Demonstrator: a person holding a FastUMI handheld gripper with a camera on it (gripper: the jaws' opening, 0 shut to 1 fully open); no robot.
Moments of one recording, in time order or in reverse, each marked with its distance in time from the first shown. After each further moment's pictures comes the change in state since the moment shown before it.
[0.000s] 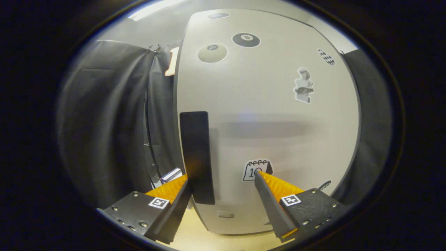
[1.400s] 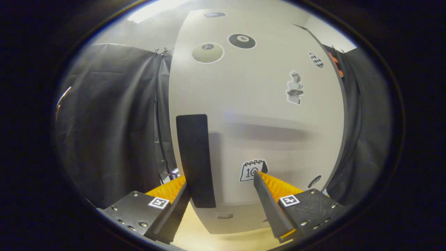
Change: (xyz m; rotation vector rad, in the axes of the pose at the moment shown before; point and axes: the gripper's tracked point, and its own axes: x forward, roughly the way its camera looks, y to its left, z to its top) arm -0.018 -0.006 0.000 0.005 0.012 0.050
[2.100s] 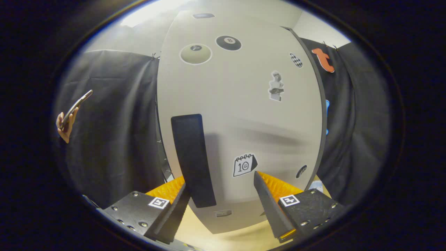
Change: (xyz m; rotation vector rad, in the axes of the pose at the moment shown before) arm -0.032 -0.010 -0.004 0.021 0.004 -0.013
